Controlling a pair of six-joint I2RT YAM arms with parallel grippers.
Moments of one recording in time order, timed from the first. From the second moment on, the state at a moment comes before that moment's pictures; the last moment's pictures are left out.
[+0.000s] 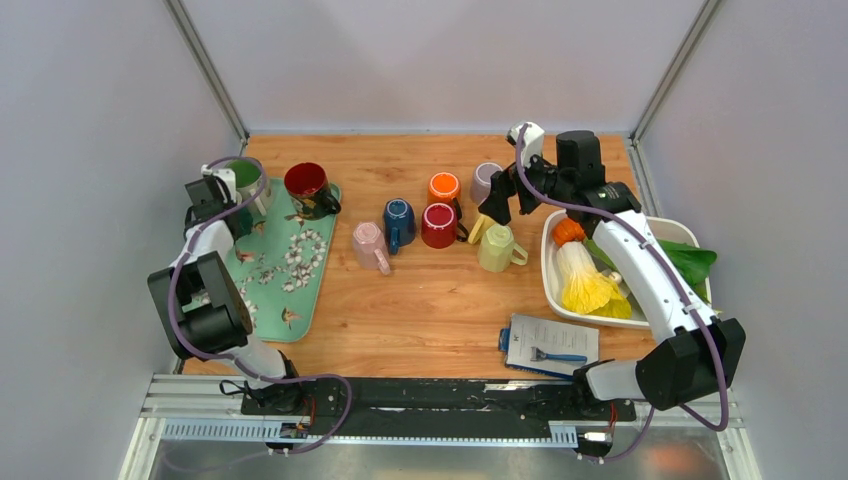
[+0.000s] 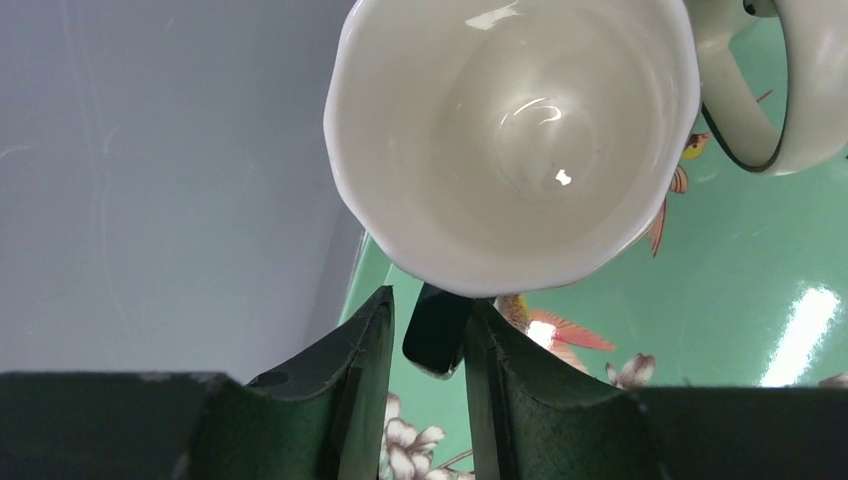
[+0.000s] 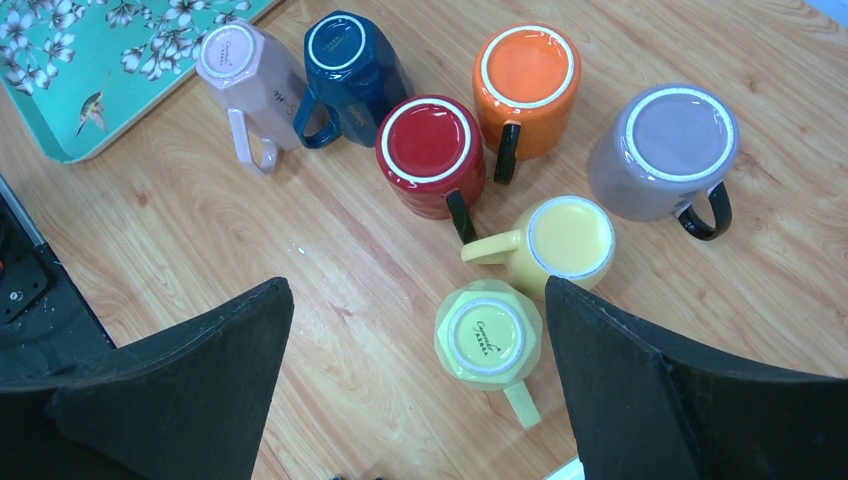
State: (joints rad) left arm 0.42 1.59 0.99 -0.13 -0.17 0.34; right arm 0.29 1.35 1.33 -0.54 -0.52 -0.15
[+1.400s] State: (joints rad) left arm 0.41 1.13 1.23 -0.51 0.66 -0.03; right arm 0.85 1.91 1.66 -0.36 -0.17 -0.17
